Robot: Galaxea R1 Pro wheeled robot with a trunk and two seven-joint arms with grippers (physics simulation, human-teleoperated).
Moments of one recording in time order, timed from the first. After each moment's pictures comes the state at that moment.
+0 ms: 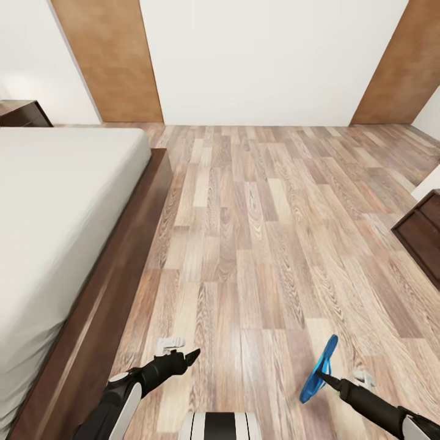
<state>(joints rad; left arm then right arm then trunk) -0.27 -0.03 -0.05 -1.10 0.25 0.42 -0.37 -0.44 -0.43 0.25 -0.34 -0.88 0.19 0.92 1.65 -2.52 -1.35</state>
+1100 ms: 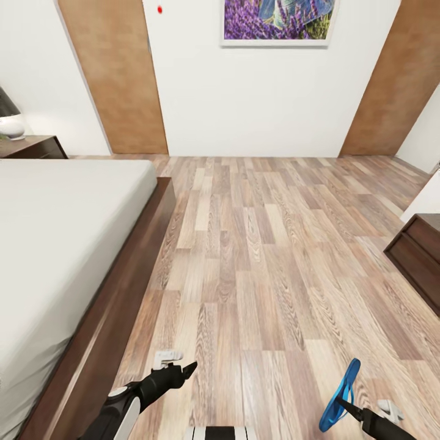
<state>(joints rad) -0.27 -0.03 -0.05 -0.96 0.25 0.32 -0.37 -0.44 -0.44 0.25 -0.08 -0.88 0.02 1.02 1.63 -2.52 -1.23</state>
